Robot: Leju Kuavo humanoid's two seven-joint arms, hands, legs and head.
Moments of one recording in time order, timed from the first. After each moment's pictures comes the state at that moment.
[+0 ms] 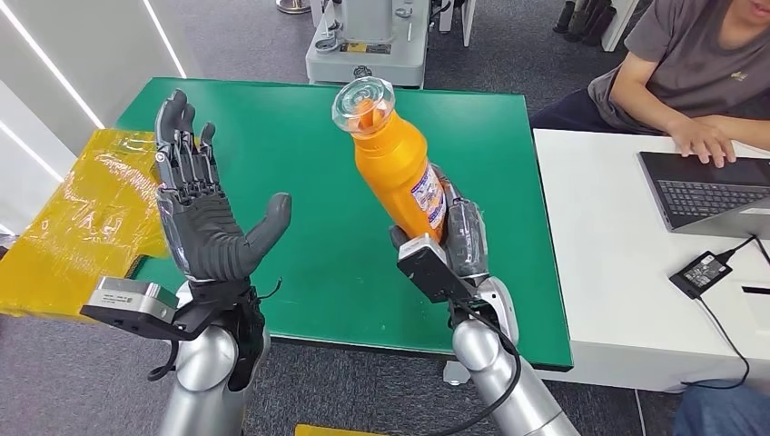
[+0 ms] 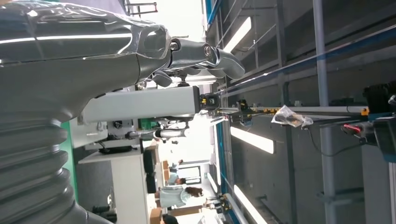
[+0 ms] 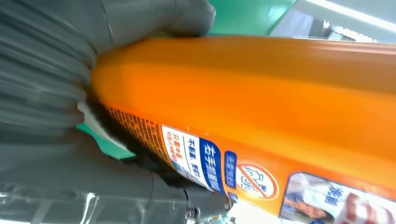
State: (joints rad) left arm -0.26 -0.24 -0.40 -1.20 -0.18 0.30 -0.55; right arm -0.39 0.13 0.47 -0.94 0.59 -0.37 -0.46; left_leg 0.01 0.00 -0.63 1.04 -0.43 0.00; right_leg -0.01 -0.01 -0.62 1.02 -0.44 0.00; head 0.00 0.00
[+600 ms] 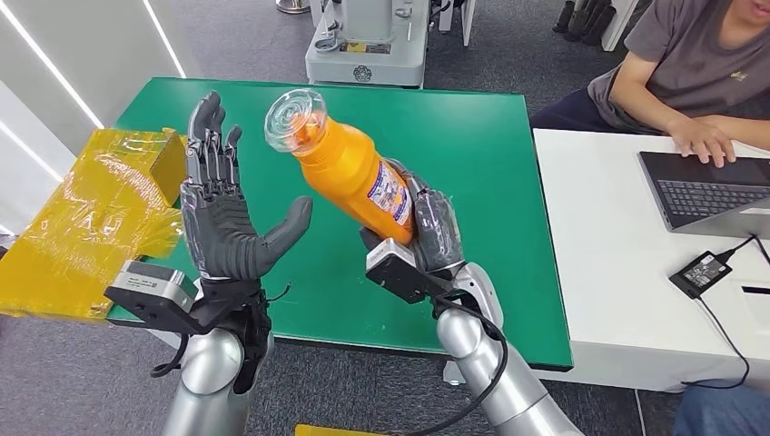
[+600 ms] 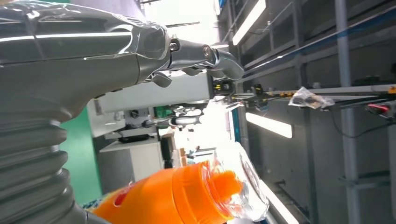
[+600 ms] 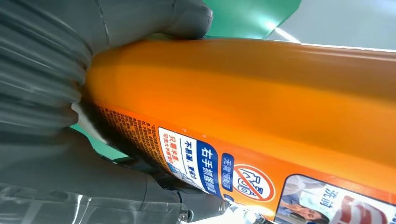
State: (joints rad) left arm -0.26 -0.24 -0.42 -1.20 -0.22 0.26 -0.45; right arm -0.46 0.17 0.50 -0.87 0.63 -0.30 -0.56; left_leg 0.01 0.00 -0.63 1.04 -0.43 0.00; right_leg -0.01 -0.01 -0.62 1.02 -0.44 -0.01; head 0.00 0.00
